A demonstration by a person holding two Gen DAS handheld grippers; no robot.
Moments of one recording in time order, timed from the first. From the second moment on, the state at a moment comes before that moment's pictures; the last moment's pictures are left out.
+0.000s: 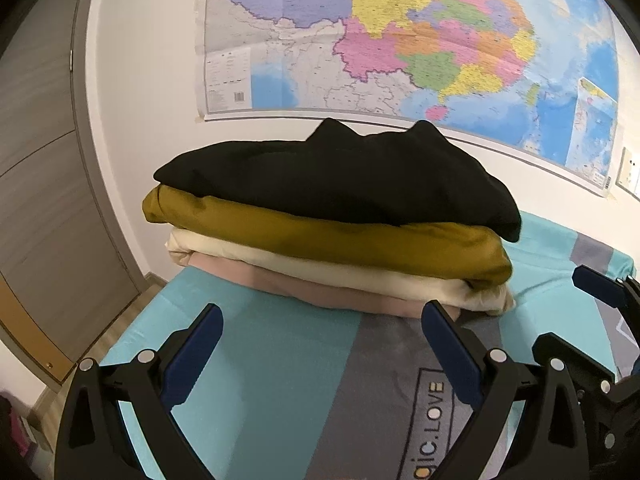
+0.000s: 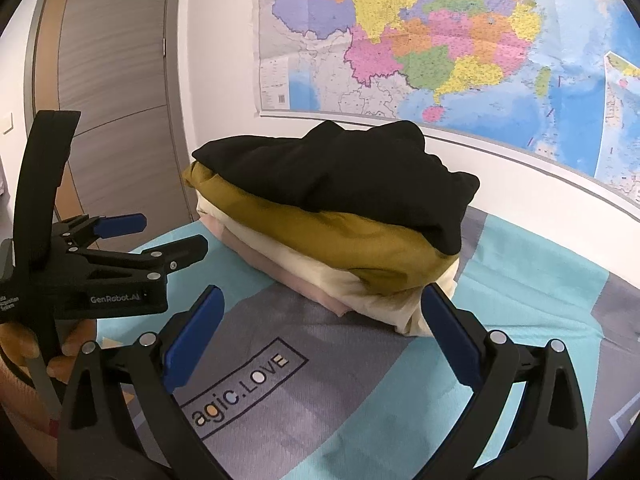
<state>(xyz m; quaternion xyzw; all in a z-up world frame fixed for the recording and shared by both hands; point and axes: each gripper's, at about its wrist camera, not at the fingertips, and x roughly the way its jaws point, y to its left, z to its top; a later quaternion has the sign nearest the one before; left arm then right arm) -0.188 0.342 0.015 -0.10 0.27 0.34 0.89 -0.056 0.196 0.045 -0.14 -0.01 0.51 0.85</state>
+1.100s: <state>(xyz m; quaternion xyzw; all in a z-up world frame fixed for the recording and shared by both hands) -0.198 0.316 0.012 -0.09 0.27 0.33 0.90 -0.066 0.176 0.036 -0.13 -0.01 0.50 0.86</state>
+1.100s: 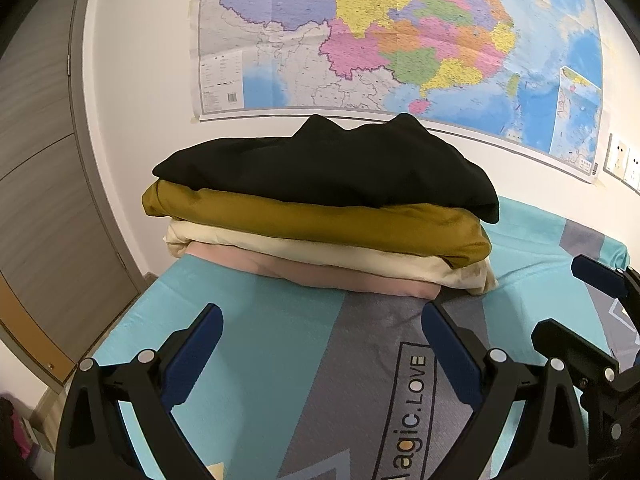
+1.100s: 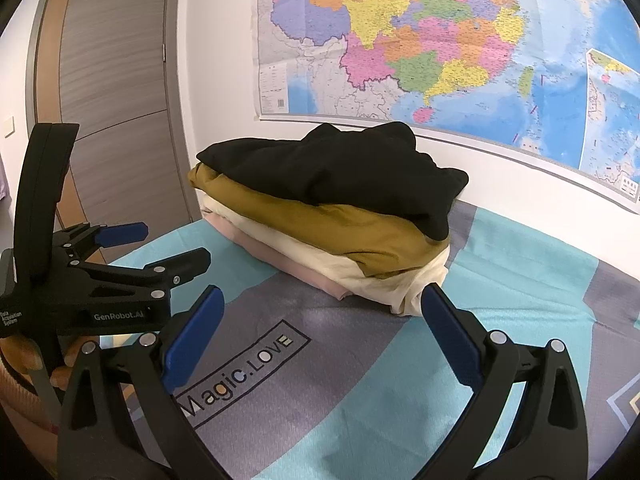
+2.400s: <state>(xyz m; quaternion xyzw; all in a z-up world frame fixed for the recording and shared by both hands) -0.198 0.315 0.007 -0.10 0.28 0.33 0.90 -0.066 0.176 0.031 -0.12 0.00 0.50 0.86</state>
